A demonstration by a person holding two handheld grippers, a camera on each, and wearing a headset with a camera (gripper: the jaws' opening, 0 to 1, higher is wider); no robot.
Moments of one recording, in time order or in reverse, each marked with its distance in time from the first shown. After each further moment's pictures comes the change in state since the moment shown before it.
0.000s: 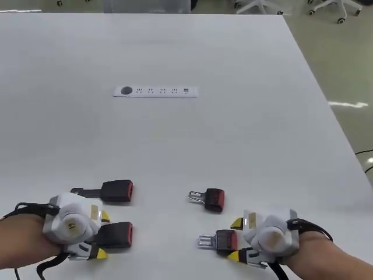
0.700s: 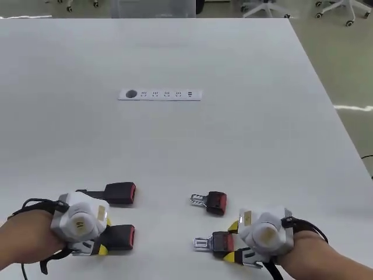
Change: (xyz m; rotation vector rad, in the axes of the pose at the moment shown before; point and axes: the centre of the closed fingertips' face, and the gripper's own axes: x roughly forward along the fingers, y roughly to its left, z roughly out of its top) left arm -0.001 -0.002 -0.002 0.046 0.070 -0.019; right arm 0.007 0.002 0.010 0.025 -0.022 0.035
